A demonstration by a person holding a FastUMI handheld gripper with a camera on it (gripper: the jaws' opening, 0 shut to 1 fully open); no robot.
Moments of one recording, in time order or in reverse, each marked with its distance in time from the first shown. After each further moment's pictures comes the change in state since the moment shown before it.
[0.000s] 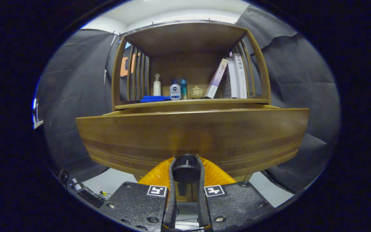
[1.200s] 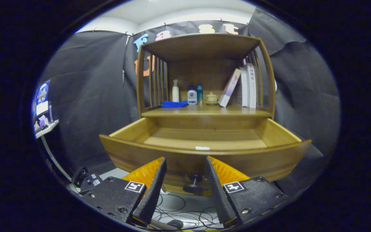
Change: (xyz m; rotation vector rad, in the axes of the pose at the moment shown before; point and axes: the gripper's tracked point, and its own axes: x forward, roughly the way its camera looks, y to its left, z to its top) arm -0.082 0.029 0.076 -0.047 0.037 0.162
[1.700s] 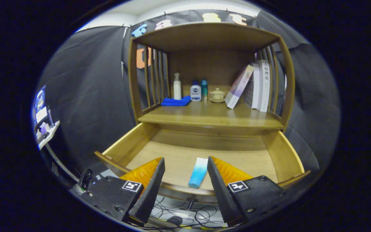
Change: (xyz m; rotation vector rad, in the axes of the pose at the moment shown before) arm 0.068 -0.014 0.038 0.013 0.242 0.013
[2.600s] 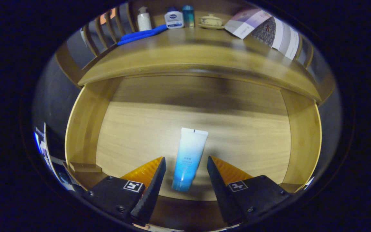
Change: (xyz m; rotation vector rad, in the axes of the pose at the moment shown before) arm 0.104 -0.038 -0.062 0.156 0.742 -0.138
